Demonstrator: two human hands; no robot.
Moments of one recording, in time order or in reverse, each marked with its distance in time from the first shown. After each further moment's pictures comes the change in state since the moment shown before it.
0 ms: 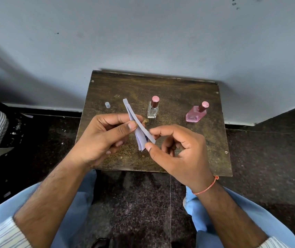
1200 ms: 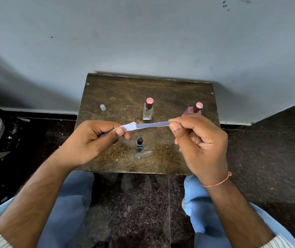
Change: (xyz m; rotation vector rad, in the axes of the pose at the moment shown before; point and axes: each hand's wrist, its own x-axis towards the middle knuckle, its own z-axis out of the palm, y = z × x) left_hand -0.003 0.006 -0.025 0.661 -0.059 0.131; right_hand 0.014 0.007 -0.035 -0.099 0.205 -0.148
